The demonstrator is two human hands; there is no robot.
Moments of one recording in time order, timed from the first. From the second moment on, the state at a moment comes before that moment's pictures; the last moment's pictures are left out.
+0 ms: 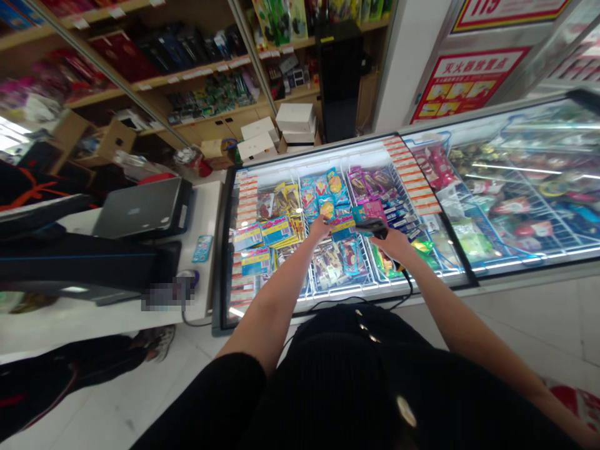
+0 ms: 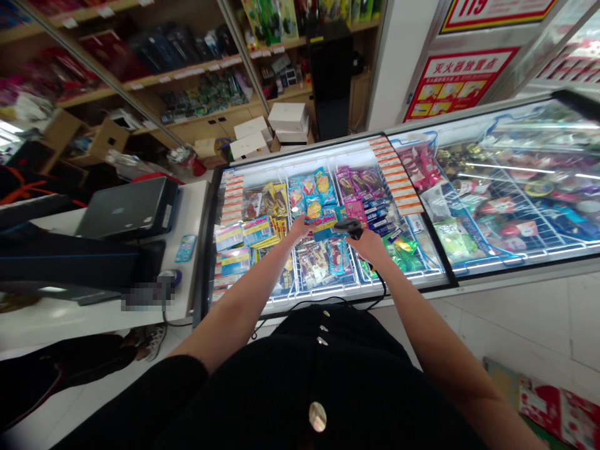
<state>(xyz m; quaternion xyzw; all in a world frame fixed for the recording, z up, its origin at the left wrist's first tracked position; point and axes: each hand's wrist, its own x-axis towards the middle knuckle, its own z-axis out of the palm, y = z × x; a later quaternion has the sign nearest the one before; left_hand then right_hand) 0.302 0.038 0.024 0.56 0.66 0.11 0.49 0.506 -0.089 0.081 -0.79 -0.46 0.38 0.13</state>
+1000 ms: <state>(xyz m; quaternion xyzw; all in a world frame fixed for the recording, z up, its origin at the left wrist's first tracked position) 0.262 0.046 0.049 0.47 0.63 0.22 0.57 0.473 -0.085 0.116 -0.77 -0.49 0.37 0.14</state>
